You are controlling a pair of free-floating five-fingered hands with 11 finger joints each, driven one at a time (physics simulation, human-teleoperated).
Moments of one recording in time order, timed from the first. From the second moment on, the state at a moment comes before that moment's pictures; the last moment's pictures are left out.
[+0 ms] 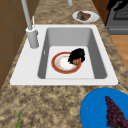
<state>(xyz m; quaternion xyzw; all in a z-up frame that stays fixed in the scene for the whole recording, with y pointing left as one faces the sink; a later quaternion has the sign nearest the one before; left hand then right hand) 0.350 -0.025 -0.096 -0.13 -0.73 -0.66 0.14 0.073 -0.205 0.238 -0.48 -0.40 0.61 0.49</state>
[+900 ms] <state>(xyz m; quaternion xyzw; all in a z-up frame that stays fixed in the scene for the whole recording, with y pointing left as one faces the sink) 0.342 -0.028 -0.027 -0.13 -0.75 -0.64 -0.07 0.073 -0.205 0.238 -0.48 -0.40 0.61 0.49</state>
